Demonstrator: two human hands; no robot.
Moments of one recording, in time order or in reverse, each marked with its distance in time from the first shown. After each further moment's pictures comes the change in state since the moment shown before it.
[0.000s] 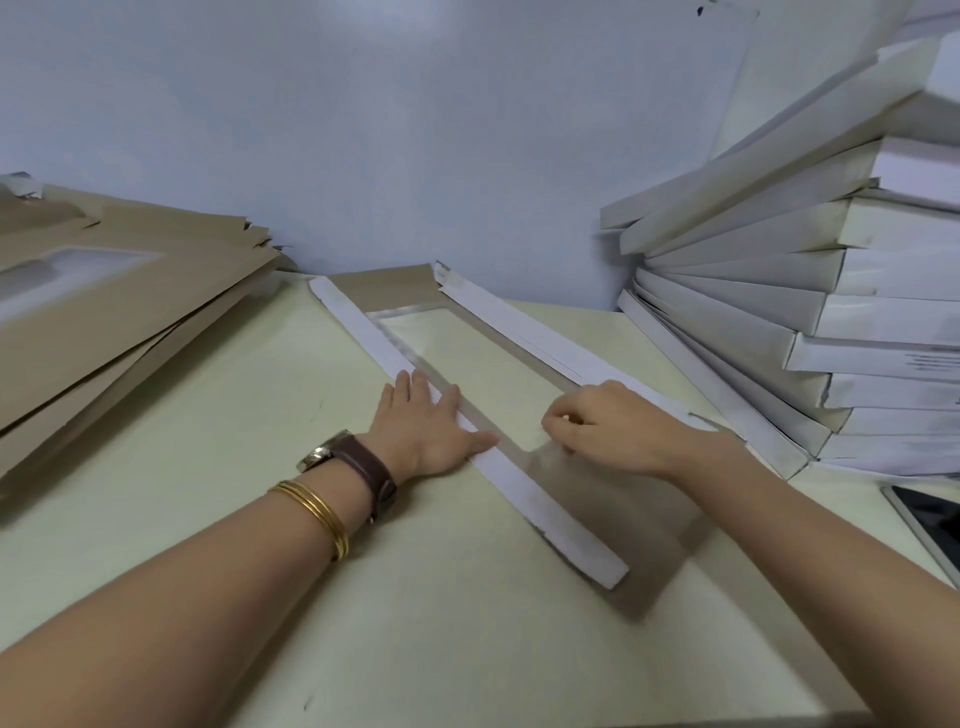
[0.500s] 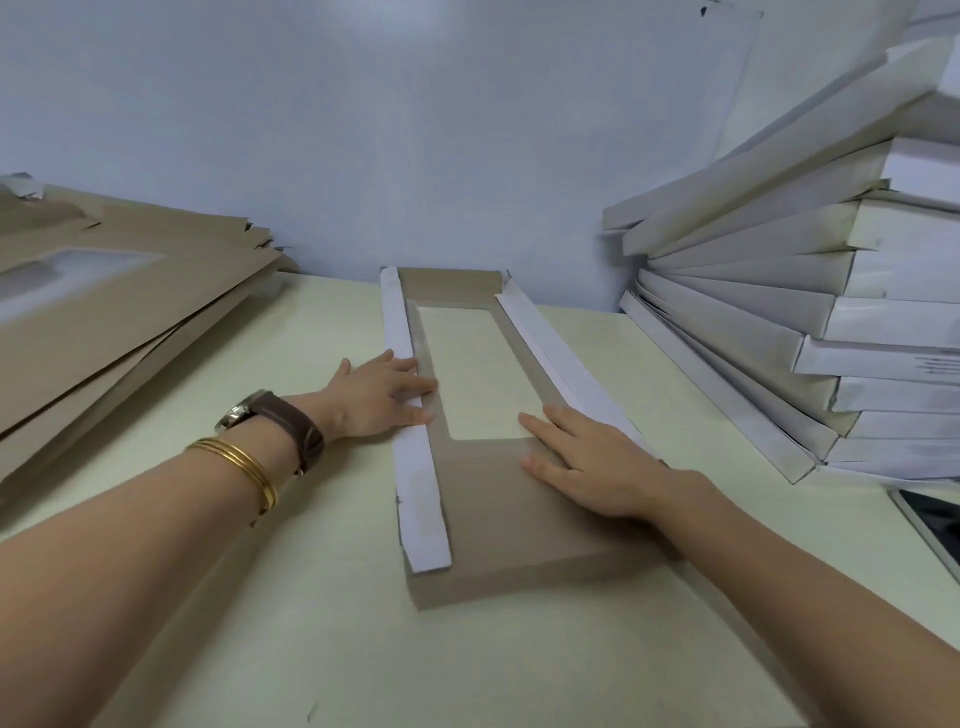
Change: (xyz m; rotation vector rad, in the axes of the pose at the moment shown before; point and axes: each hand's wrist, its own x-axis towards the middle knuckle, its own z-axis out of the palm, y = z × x) left_hand 0.016 -0.059 -0.036 -0.036 -0.010 0.200; right_hand 0.002 0.011 0.044 -0.084 -0.123 -0.003
